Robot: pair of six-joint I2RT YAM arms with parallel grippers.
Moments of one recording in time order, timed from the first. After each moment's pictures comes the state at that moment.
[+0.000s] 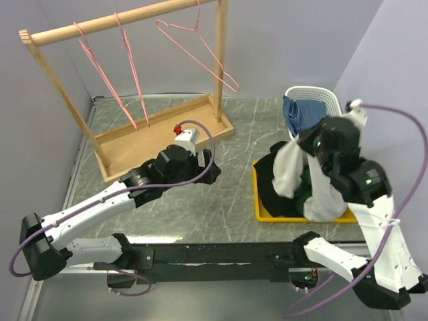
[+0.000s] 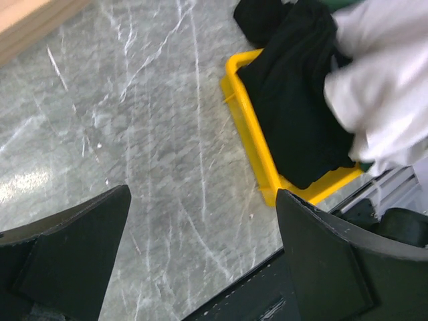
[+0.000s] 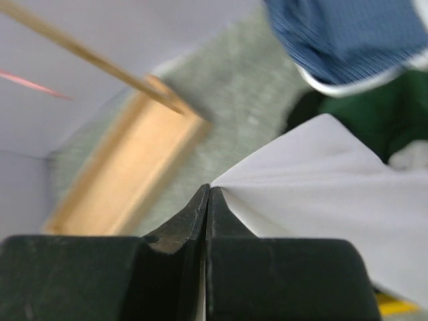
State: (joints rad) left arm -0.91 1.14 0.99 -0.32 -0.18 -0.62; right arm 0.43 0.92 1.41 -0.95 0.50 0.78
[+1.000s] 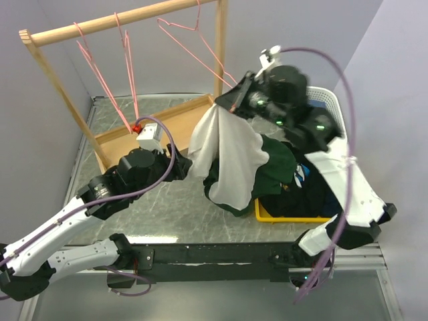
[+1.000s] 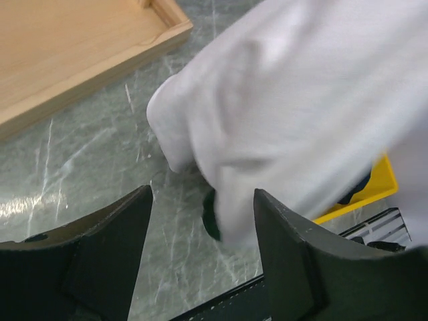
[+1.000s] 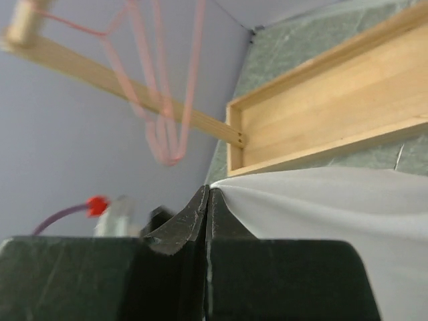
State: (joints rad) left arm -0.91 0.89 1.10 -0.57 -0.37 -0.65; right arm 0.72 1.47 2.09 -0.82 0.01 0.82
